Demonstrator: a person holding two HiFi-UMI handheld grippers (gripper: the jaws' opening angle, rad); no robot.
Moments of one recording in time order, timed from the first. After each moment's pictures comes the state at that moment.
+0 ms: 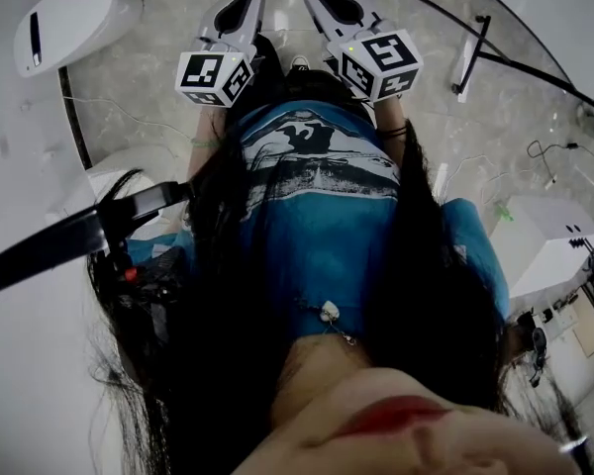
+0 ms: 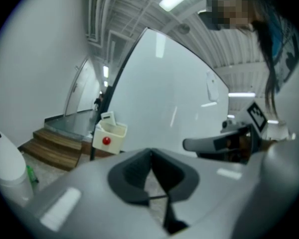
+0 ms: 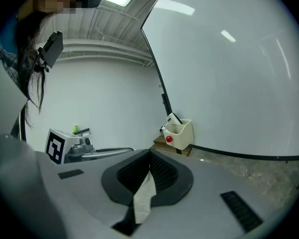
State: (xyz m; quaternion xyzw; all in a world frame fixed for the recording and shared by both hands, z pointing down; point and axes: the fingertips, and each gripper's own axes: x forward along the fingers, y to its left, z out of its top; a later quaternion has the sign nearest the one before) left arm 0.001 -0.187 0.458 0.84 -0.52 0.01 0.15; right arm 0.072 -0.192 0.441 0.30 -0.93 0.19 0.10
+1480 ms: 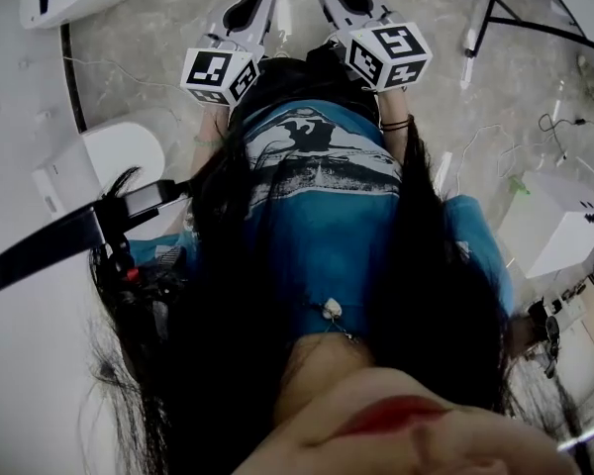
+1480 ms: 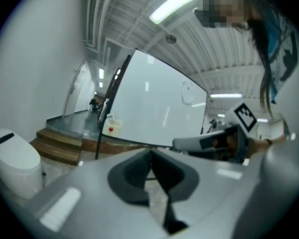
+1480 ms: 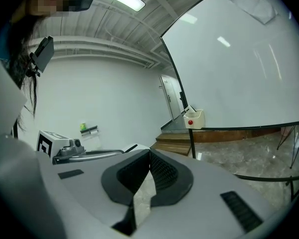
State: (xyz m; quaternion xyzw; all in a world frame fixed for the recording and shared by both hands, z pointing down) left arm -0.029 0.118 0.438 0.86 -0.50 0.01 0.13; right arm 0.039 0.093 0.429 0.33 -0.92 0.18 0.09
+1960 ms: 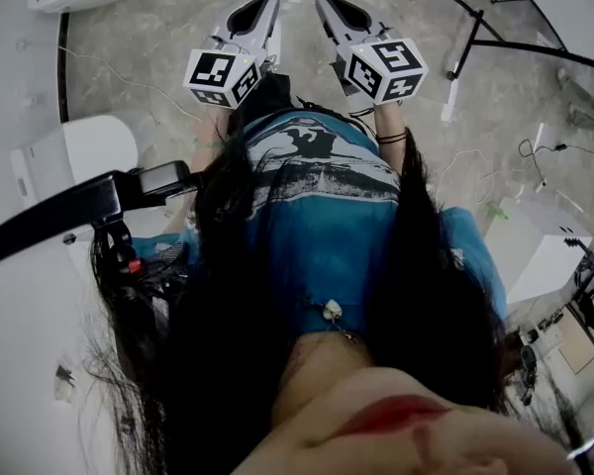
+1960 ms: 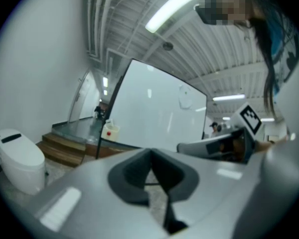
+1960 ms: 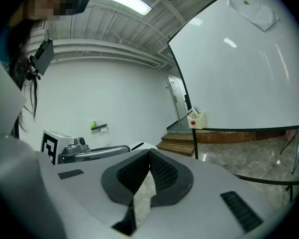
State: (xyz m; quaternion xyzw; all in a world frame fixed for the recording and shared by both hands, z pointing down) left arm -0.005 0.154 0.428 0.84 -0.53 -0.02 0.12; right arm 0.063 0.139 0.424 0.30 -0.93 0.18 0.09
